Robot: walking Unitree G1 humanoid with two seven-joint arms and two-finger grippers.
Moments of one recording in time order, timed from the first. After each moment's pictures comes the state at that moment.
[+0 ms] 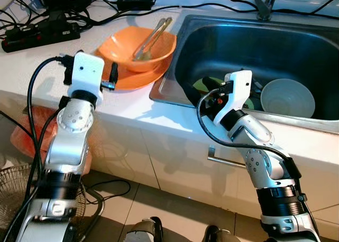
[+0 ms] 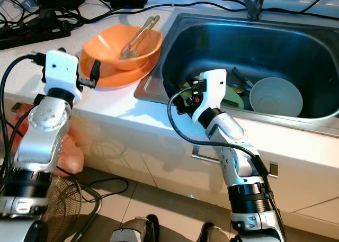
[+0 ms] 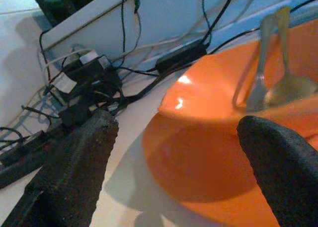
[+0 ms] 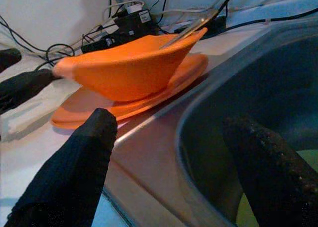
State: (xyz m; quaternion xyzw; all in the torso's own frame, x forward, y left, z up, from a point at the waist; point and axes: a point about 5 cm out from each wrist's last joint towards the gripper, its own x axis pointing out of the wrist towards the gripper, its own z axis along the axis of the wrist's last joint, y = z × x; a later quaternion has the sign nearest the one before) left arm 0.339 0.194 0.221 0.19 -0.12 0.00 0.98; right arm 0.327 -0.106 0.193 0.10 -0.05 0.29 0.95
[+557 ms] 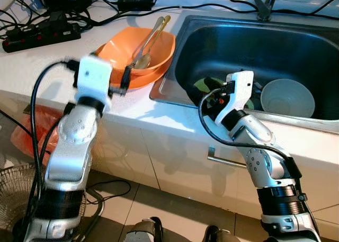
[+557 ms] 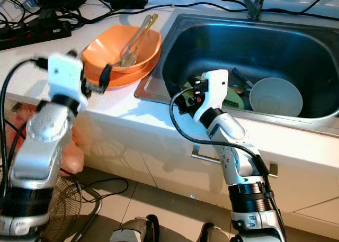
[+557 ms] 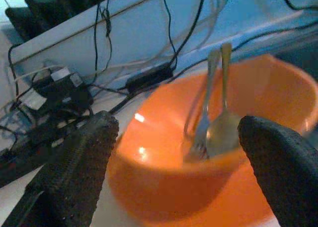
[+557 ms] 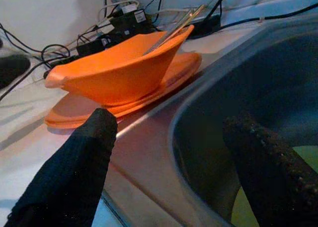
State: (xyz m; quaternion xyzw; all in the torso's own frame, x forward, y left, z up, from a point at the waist) left arm 0.323 0.167 0.241 0.16 -0.14 -0.05 0.98; right arm 0.329 -0.109 0.191 0.11 -0.05 0.28 0.95
